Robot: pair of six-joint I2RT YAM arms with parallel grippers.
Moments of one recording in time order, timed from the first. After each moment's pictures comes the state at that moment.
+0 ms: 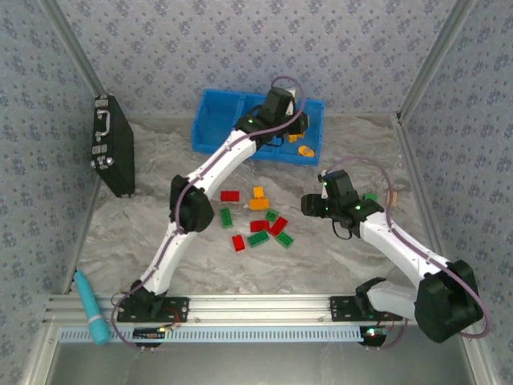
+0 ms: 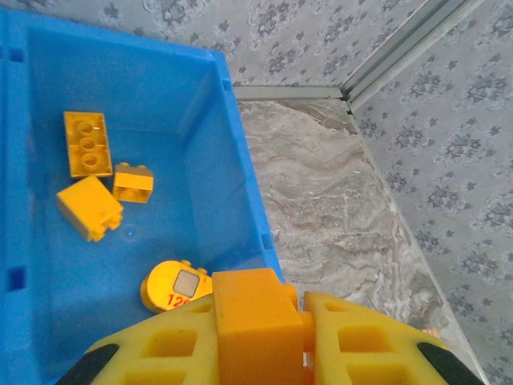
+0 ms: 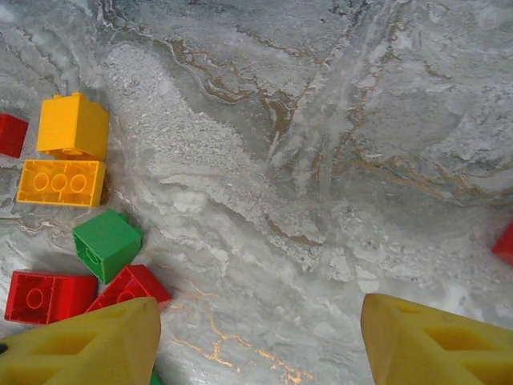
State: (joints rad) left arm -0.71 2.50 2.61 -0.63 0.08 -0.58; right arm 0.44 1.16 0.74 -0.43 0.01 0.36
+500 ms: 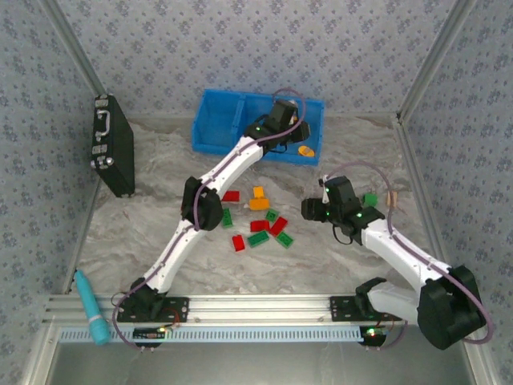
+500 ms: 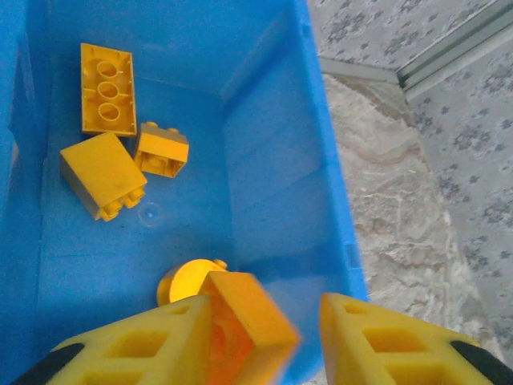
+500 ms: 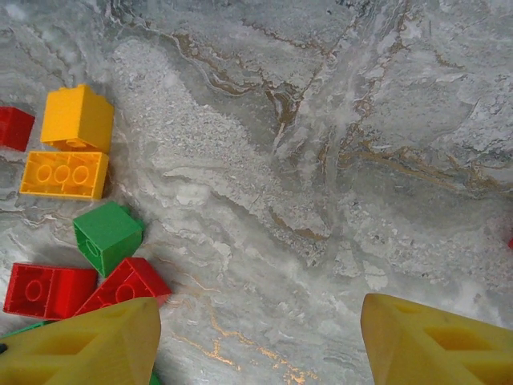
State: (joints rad) left arm -0.70 2.67 2.73 -0.64 0.06 -0.68; right arm 0.44 1.10 0.65 -0.37 0.00 0.36
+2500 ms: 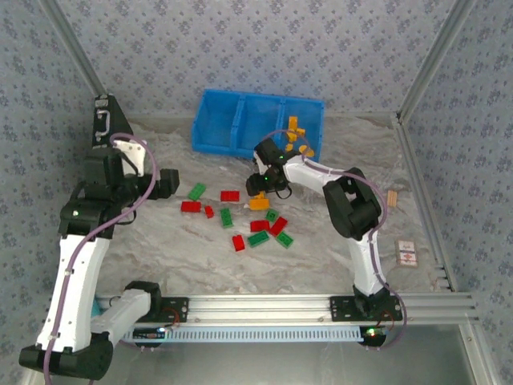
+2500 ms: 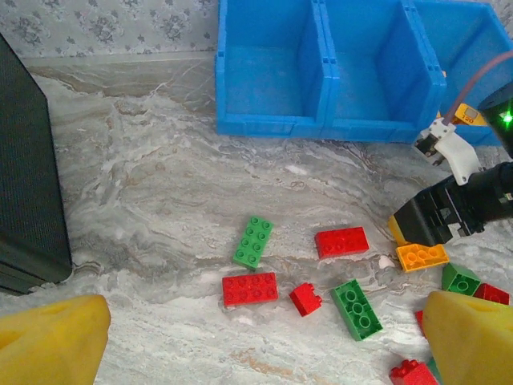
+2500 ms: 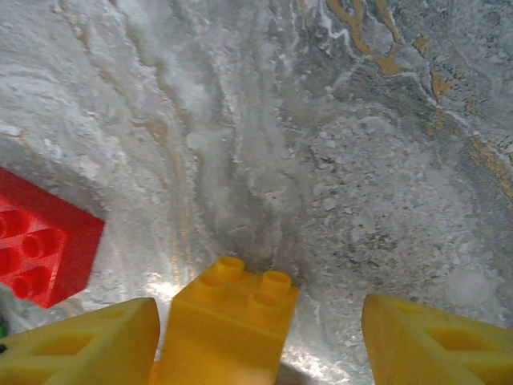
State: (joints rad) left arm -0.14 0.90 1.24 -0.93 0.11 -0.07; right arm 0.60 2.13 1.58 -0.61 -0.14 0.28
